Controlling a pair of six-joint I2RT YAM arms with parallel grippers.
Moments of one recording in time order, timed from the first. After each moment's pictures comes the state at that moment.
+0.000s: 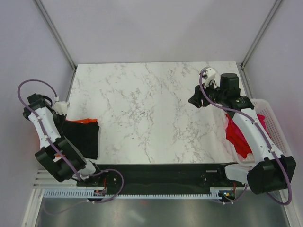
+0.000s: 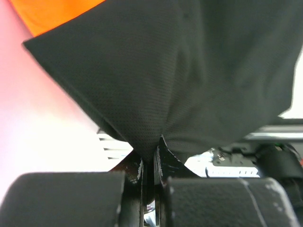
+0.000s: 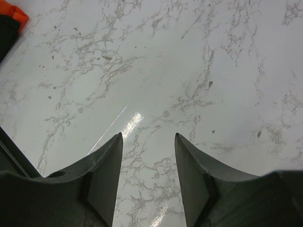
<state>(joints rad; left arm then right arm) 0.66 1.35 1.21 -1.19 0.02 0.81 0.16 1.23 1.12 -0.47 -0.56 -0.12</state>
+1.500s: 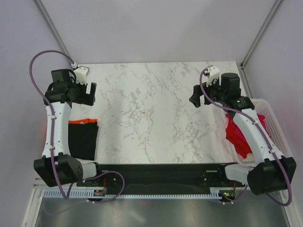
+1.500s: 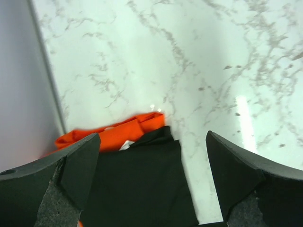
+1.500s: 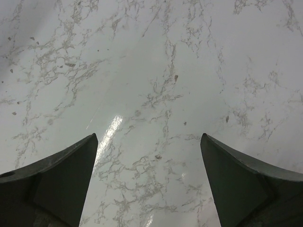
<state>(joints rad) 0.20 1.28 1.35 -0.86 0.18 0.40 0.16 1.22 1.12 -0.46 -0.39 -0.10</state>
